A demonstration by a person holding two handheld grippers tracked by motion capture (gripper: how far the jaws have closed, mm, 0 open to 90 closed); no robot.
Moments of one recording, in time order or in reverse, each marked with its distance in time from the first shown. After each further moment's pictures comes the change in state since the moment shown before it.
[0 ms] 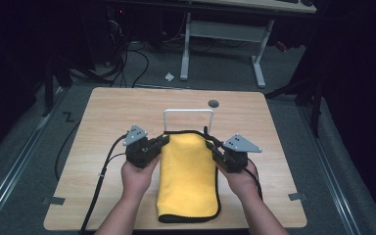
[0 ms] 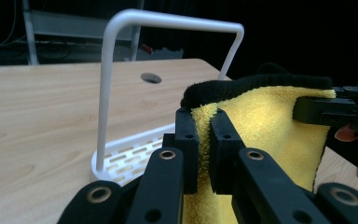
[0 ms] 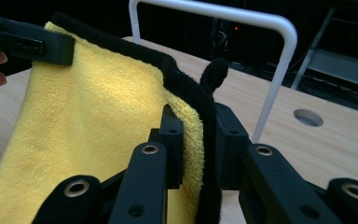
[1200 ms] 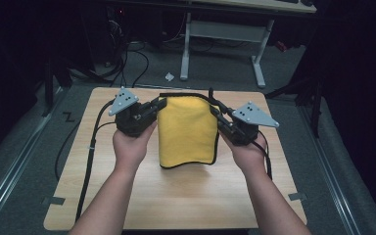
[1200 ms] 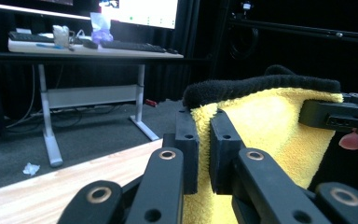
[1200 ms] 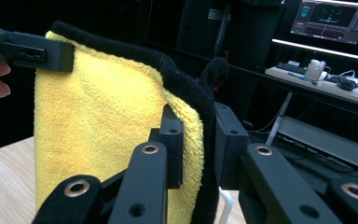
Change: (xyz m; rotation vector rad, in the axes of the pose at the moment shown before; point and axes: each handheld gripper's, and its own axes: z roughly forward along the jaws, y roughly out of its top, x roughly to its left) left arm -0.011 0.102 -0.021 -0.188 0.006 0.123; right arm -0.008 0.101 -0.023 -0.209 -0.062 -0.078
